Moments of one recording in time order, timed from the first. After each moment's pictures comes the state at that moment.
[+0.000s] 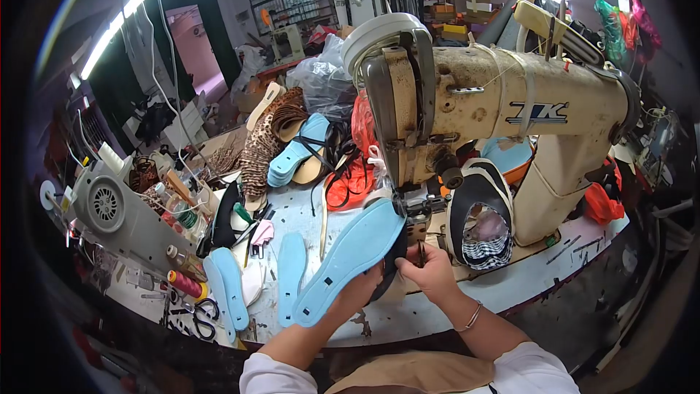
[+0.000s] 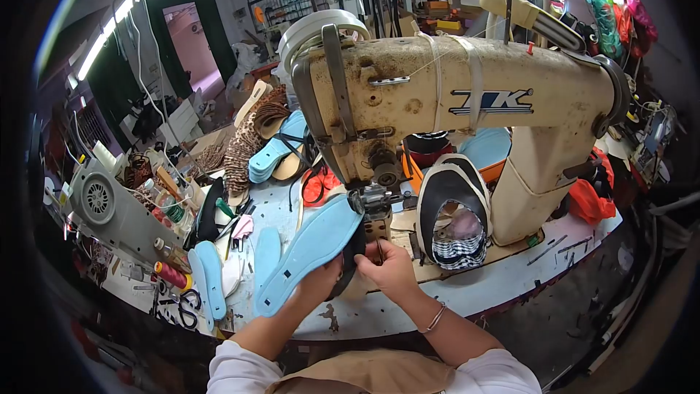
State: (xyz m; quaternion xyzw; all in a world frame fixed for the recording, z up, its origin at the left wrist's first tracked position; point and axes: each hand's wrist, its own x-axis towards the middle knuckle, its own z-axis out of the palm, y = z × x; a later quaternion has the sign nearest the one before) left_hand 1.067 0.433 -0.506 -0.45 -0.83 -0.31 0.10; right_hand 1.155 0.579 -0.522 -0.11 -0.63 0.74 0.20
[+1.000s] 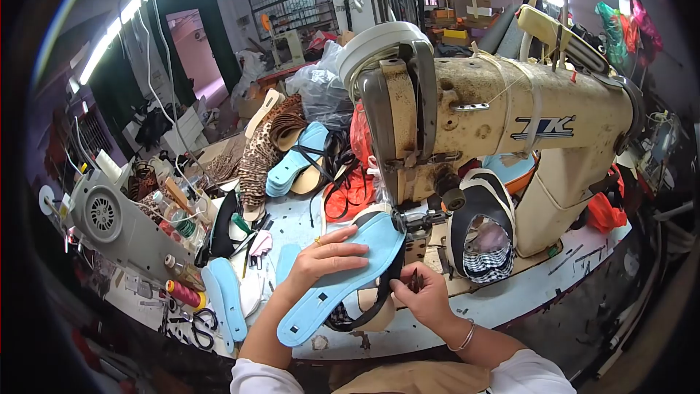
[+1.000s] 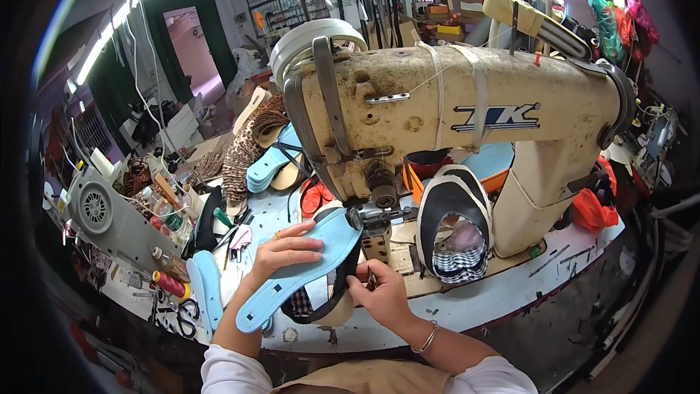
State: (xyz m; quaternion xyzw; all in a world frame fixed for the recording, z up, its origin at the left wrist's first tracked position) left_hand 1.012 0.407 -0.443 -0.67 -0.64 -0.36 0.11; right_hand 1.165 0.560 -0.511 -0.06 -0.65 0.72 0.25
